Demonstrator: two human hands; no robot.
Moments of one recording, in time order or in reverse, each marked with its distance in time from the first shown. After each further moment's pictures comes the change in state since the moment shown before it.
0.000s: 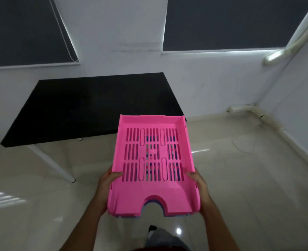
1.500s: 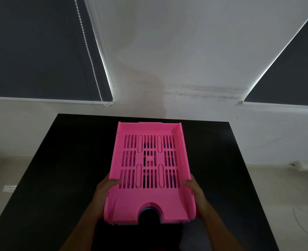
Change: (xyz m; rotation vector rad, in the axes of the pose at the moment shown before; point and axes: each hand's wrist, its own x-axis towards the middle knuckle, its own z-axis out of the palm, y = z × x) left_hand 0.466 0.248 -0.189 -0.202 0.079 -0.111; right_hand 0.508 -0.143 0.318 -0.146 -0.206 0.164
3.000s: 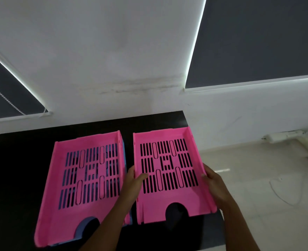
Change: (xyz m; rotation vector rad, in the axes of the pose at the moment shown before) left_hand 0.063 -0.098 0.285 0.566 0.100 -0.036; right_hand -0.029 -0.063 -0.258 -0.421 0.281 -0.180
